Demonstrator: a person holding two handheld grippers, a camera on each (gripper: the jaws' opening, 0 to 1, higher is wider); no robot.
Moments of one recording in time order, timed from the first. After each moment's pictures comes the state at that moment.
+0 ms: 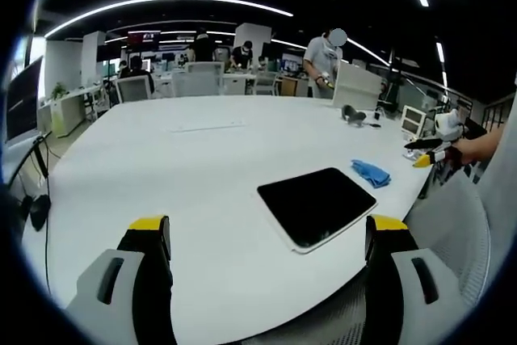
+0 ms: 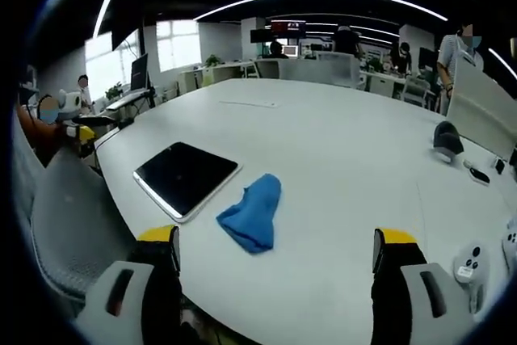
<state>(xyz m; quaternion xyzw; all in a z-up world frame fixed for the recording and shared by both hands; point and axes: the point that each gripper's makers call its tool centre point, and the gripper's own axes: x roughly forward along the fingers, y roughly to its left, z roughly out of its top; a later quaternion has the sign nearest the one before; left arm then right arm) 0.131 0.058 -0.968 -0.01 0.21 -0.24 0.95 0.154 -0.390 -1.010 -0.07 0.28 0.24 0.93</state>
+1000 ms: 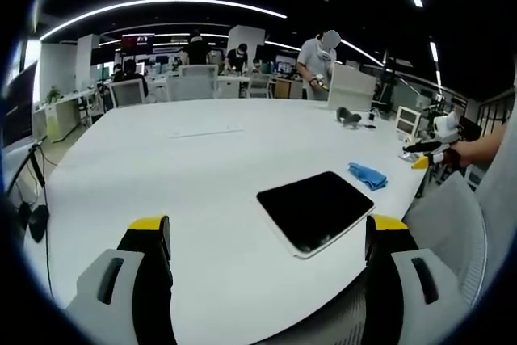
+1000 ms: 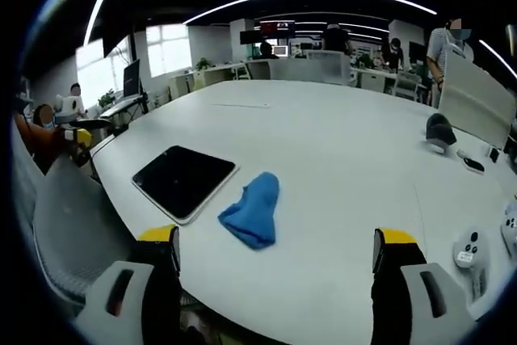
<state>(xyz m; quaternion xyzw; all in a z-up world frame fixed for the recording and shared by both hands) 0.139 0.063 -0.957 -0.01 0.20 -0.25 0.95 0.145 -0.390 -1.008 -0.05 0.29 0.21 0.93</state>
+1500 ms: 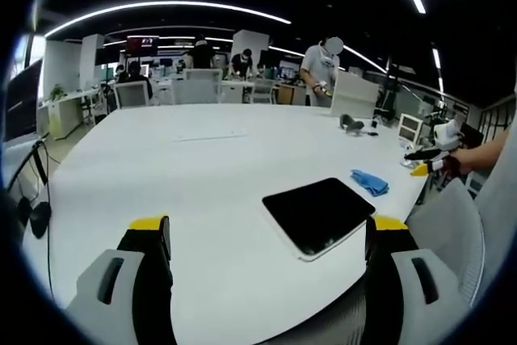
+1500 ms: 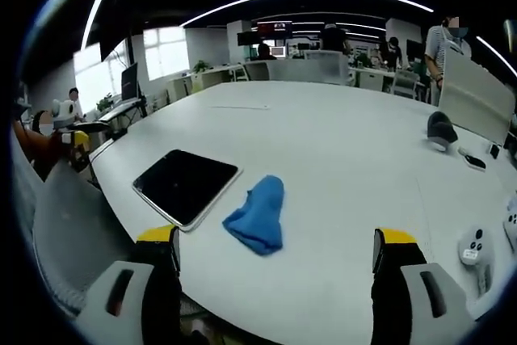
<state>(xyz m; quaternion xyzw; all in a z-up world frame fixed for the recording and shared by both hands) 0.139 0.077 -0.952 -0.03 0.19 -0.24 0.95 0.148 -0.380 -1.009 -0.04 0.29 0.21 0.93</state>
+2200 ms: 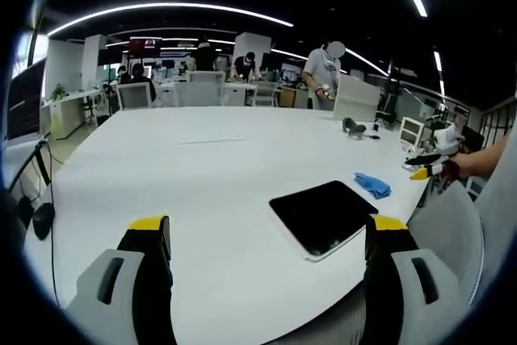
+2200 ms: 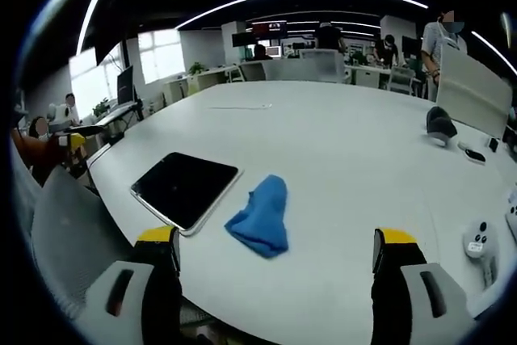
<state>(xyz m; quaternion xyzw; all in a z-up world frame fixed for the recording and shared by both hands) 0.143 0.087 -0.946 -0.03 0.18 -0.24 0.95 0.149 -0.373 -1.013 -0.03 0.29 0.20 0.94</state>
